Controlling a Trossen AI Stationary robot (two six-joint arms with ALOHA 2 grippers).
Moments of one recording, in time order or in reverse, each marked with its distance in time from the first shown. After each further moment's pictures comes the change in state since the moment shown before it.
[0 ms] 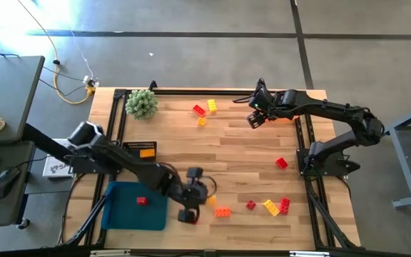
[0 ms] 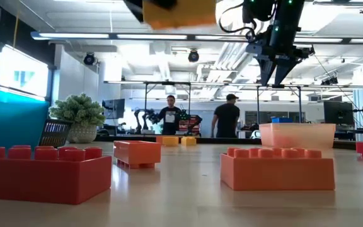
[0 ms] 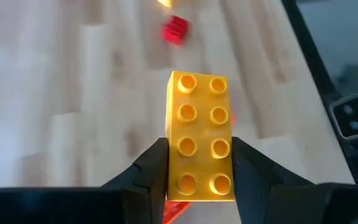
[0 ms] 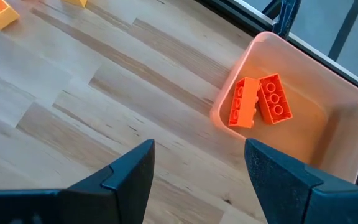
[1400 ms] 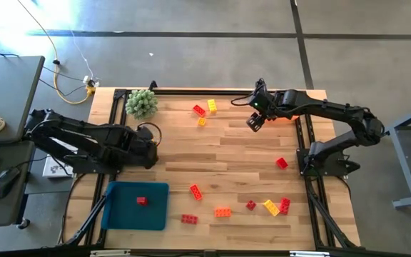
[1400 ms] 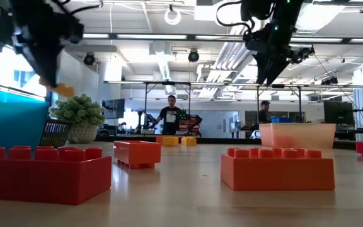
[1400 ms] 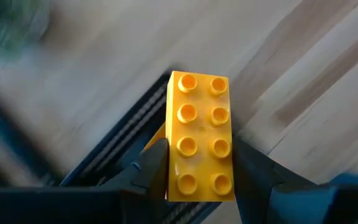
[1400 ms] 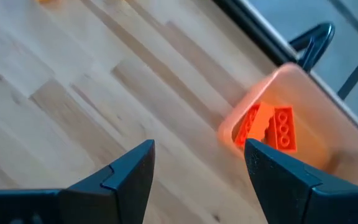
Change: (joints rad) left arm 0.306 -0.669 -0.551 -0.660 -0.055 -0.723; right arm 0.000 0.000 0.000 0.053 -0.047 -0.239
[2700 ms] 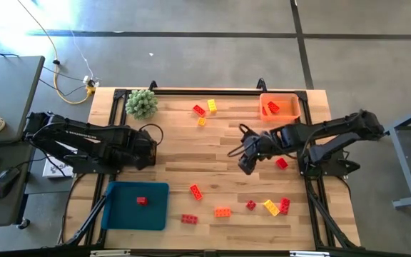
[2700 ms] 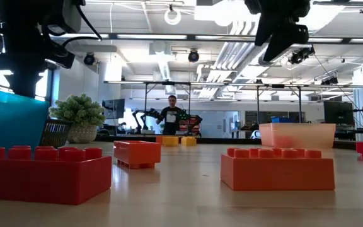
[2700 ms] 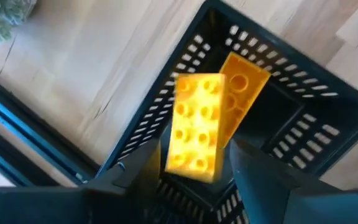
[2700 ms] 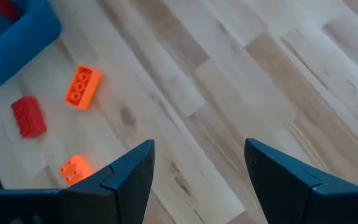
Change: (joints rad) left arm 0.098 0.000 -0.158 0.044 0.049 0.258; right arm 0.566 0.000 0.000 0.143 -0.137 0.456
